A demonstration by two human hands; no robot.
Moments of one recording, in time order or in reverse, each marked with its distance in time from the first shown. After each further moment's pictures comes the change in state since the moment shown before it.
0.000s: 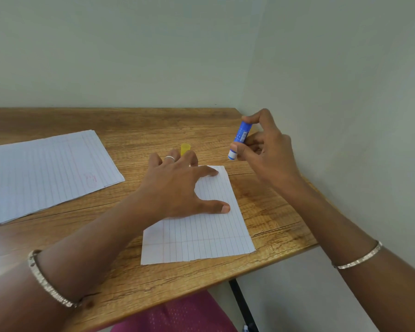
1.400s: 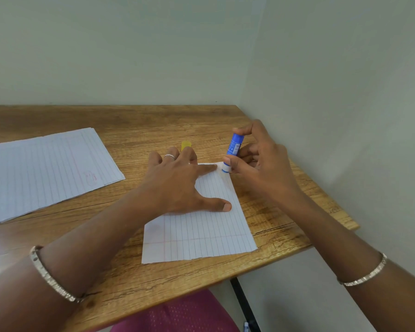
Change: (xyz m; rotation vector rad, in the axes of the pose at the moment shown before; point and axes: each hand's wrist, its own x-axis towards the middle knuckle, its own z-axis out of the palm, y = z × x) left_hand 0.005 -0.002 0.005 -0.012 -0.015 -0.032; right_hand -0.021 0.000 0.007 0.018 -0.079 -0.028
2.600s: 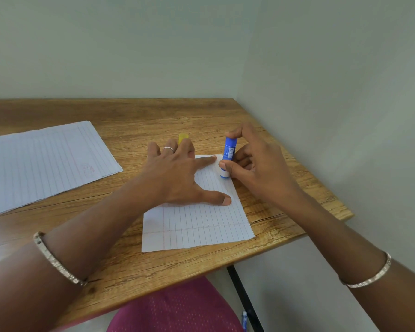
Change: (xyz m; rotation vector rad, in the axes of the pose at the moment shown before) left_hand 0.000 0.003 -0.003 0.048 -0.047 0.000; right_hand -0.017 -0.012 -0.001 -0.171 -0.101 0.020
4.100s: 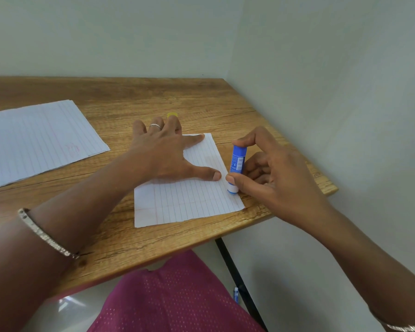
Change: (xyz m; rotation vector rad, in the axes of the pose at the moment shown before) left_hand 0.002 0.002 0.000 0.003 -0.022 -0.051; right_hand -0.071 -0.025 -0.034 0.041 -0.081 0.062
